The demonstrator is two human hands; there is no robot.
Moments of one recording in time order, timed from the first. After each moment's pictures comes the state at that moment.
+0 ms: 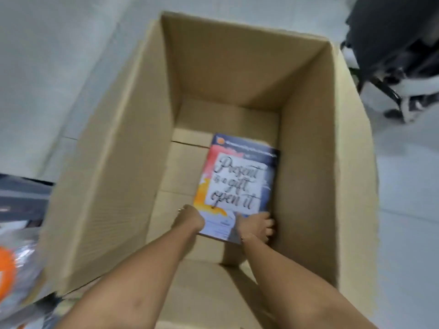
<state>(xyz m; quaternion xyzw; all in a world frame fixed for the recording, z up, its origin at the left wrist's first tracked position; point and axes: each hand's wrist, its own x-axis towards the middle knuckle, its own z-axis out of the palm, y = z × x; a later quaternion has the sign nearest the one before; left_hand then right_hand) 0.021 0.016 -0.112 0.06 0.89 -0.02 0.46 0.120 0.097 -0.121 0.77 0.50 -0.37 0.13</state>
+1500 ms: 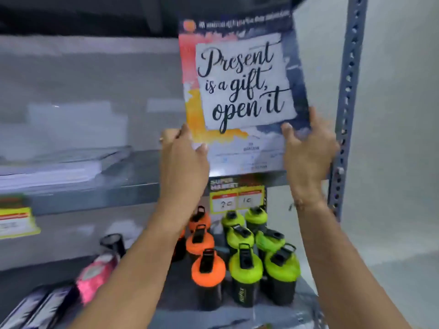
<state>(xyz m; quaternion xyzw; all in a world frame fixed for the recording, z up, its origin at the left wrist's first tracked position) 0.062 -0.367 0.509 -0.13 0.82 0.21 -0.51 -0.023 -0.221 0.511 -0.11 0.66 -0.56 -0.49</state>
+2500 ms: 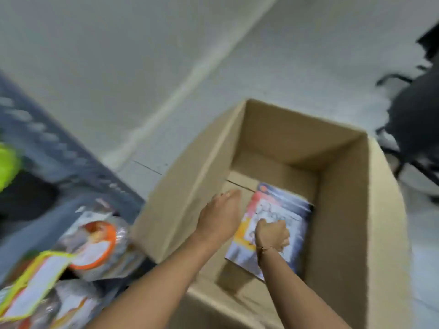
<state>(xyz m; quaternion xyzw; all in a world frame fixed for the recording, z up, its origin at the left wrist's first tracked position) -0.010 -0.025 0.077 0.33 0.92 0.13 0.14 0.049 0.070 -0.015 0.68 0.58 -0.44 -0.06</state>
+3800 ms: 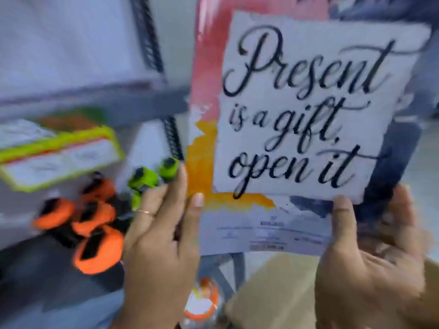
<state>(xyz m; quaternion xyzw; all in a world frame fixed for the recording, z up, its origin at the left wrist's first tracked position) 0.033 -0.226 0.342 0.12 0.79 0.29 -0.52 0.021 -0.064 0.311 0.11 0.56 -0.58 -0.59</state>
